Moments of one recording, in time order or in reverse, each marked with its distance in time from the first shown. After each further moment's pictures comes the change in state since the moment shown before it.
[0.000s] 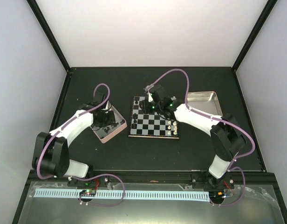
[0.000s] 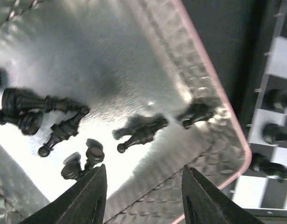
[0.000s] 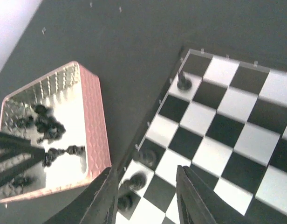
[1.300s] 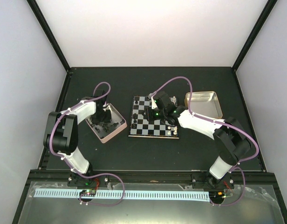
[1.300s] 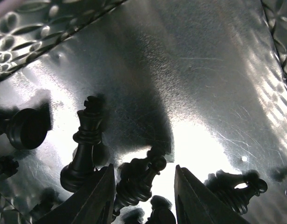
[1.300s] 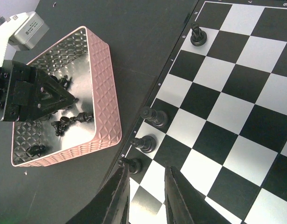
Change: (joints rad) left arm 0.109 0.311 0.132 -0.063 -0.092 0.105; right arm 0.000 -0.074 -0.193 0.071 -0.124 0.068
